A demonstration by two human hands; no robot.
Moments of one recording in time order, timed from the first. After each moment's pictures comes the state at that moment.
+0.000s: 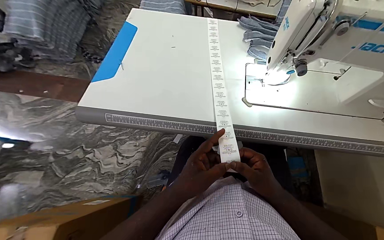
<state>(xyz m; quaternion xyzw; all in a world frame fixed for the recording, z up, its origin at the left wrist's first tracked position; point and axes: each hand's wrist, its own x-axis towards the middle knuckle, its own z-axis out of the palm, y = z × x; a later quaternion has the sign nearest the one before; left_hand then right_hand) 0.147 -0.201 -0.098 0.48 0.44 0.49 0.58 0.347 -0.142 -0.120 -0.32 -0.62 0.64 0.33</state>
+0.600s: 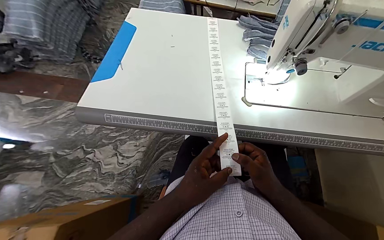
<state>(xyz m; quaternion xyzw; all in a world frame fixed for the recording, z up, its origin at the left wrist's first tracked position) 0.156 -0.209 -0.100 0.49 0.46 0.48 0.56 0.344 -0.136 -0.120 -0.35 -0.59 0.64 0.34</state>
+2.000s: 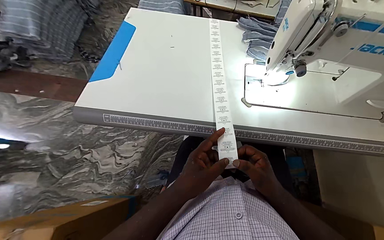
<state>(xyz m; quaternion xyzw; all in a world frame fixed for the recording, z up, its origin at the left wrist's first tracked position) 0.152 -0.198 -0.094 0.46 0.47 0.50 0.56 0.349 -0.137 -0.123 -0.34 -0.63 0.60 0.34</state>
